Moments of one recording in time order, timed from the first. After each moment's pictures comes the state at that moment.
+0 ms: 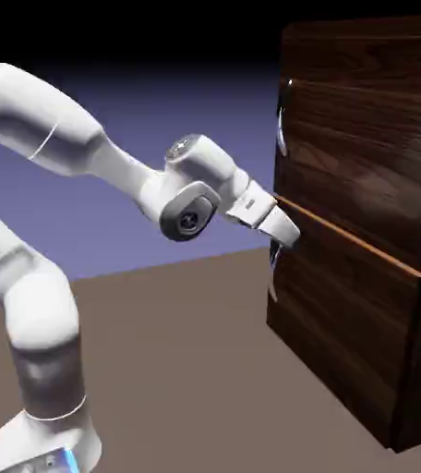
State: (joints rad) arm -0.05 -0.61 0.06 -2.78 0.12 3.03 0.69
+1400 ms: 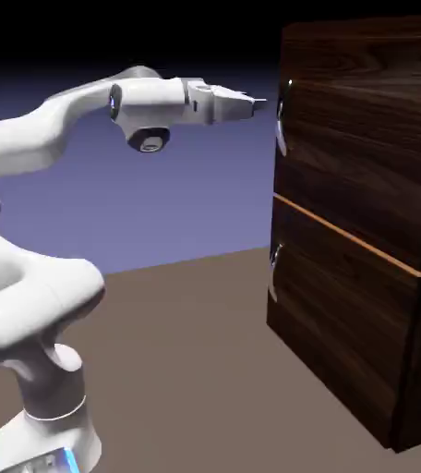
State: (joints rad) arm -0.98 -1.27 1.06 -2.31 1.94 2.87 -0.12
